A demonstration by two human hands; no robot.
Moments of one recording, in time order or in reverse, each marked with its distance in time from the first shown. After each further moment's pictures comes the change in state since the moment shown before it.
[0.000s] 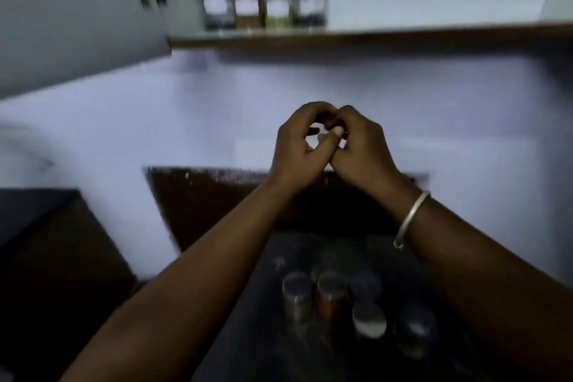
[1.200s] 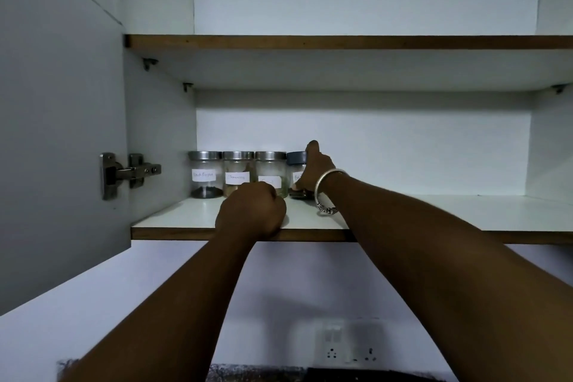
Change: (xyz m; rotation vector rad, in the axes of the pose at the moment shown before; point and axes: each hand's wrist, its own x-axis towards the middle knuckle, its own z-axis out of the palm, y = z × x) left_hand 0.256 -0.098 -0.062 0.810 -0.089 -0.173; right_hand 0.387 0.035 0.038 -0.325 -0.097 0.121
